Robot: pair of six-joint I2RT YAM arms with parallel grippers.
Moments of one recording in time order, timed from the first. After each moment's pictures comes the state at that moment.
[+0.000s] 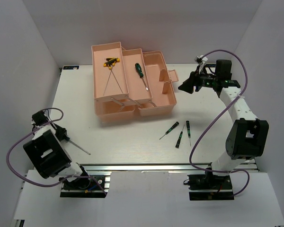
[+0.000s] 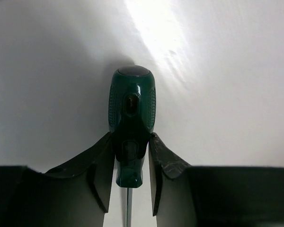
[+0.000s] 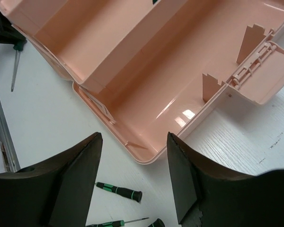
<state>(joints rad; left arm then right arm) 0.64 1.45 0.71 -0.35 0.00 -0.44 0.01 1.62 1.36 -0.34 -1.00 -0.23</state>
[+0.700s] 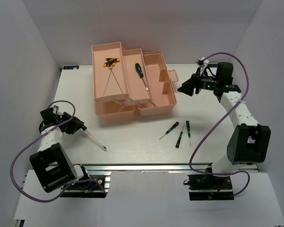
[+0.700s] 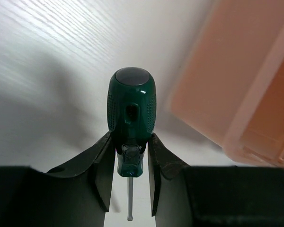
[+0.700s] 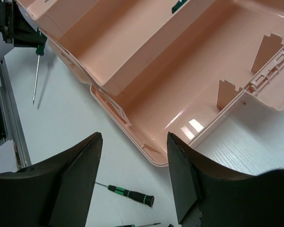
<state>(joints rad) 0.49 1.27 0.65 -0.33 0.46 -0.49 0.01 1.55 1.27 -0.23 -1.06 -0.15</state>
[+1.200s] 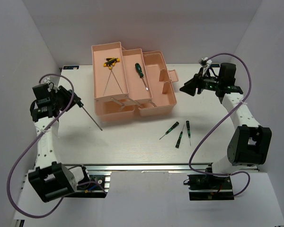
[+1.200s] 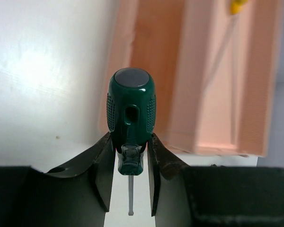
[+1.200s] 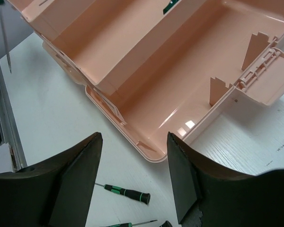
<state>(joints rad) 0.33 1.16 1.06 -0.57 0.41 -0.49 -0.01 1.52 1.24 -0.20 -1.06 -0.14</state>
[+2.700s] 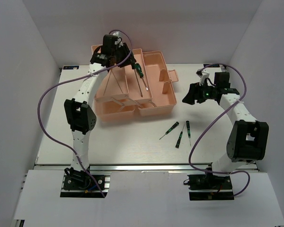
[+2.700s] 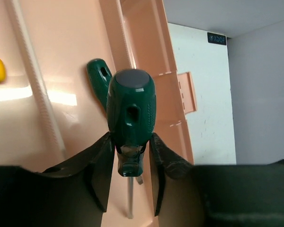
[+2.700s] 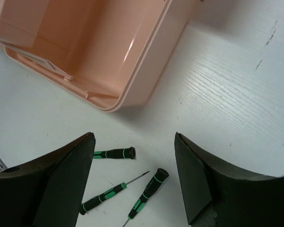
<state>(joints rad) -0.31 2.20 2.34 -0.65 0.22 -0.58 -0.01 1.56 1.18 -0.42 -0.74 -0.20</state>
